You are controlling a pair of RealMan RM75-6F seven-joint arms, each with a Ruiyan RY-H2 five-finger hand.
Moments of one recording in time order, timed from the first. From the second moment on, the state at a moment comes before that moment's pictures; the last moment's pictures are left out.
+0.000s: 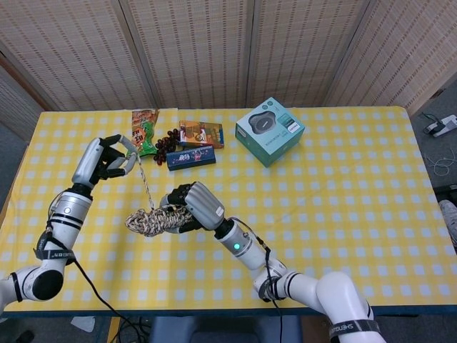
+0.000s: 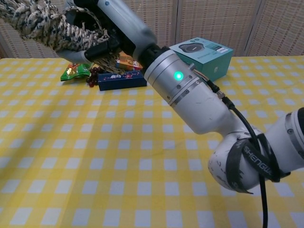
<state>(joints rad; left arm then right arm) -0.74 -1.10 -0.39 -1.76 0.86 0.98 -0.38 1.11 -2.14 0.28 -0.74 -1.61 1.42 0.68</state>
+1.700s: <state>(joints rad) -0.65 -0.96 -0.24 -1.75 1.01 0.85 -0.17 1.07 -2.05 0.37 -0.78 -1.53 1.56 0.56</state>
